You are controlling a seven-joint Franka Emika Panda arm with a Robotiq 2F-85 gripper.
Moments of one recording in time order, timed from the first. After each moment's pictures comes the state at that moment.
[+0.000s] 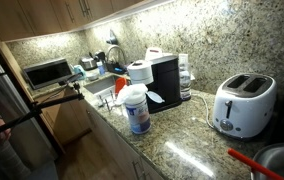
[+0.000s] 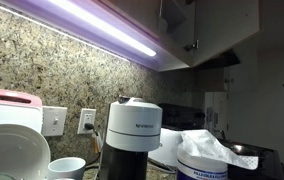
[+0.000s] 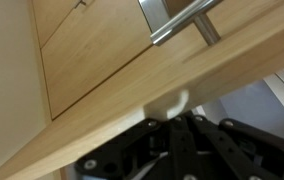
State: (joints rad) arm -1.48 -1.18 0.79 -2.29 -0.14 3.33 0.02
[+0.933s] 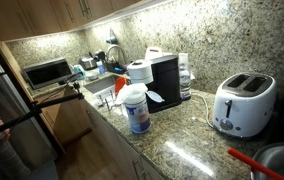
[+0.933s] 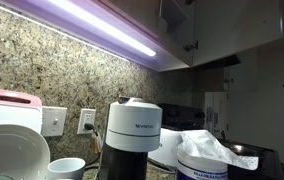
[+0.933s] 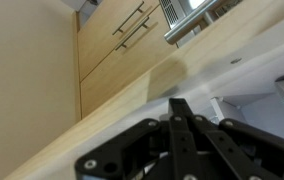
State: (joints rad) arm -1.62 -1.23 0.75 -2.33 -0.10 3.31 0.02
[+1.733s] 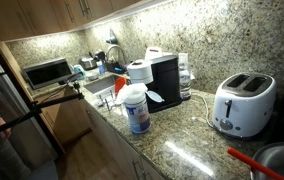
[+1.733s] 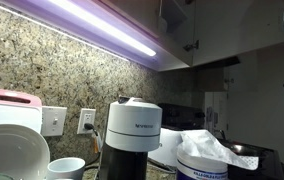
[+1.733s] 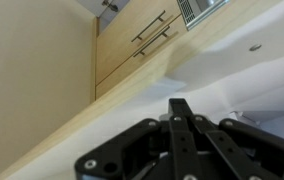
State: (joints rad) arm -1.71 -1.27 0.75 -2.32 -0.09 3.31 0.03
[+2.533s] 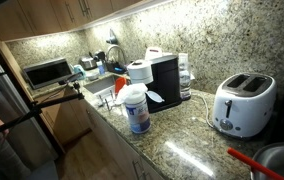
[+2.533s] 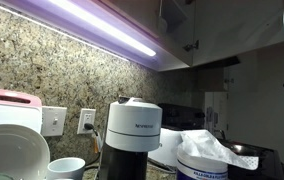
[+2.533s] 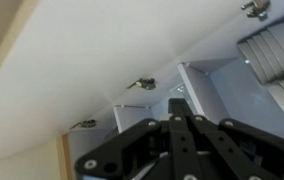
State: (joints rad) arm -1.53 -1.27 0.82 -2.32 -0.09 3.30 0.07
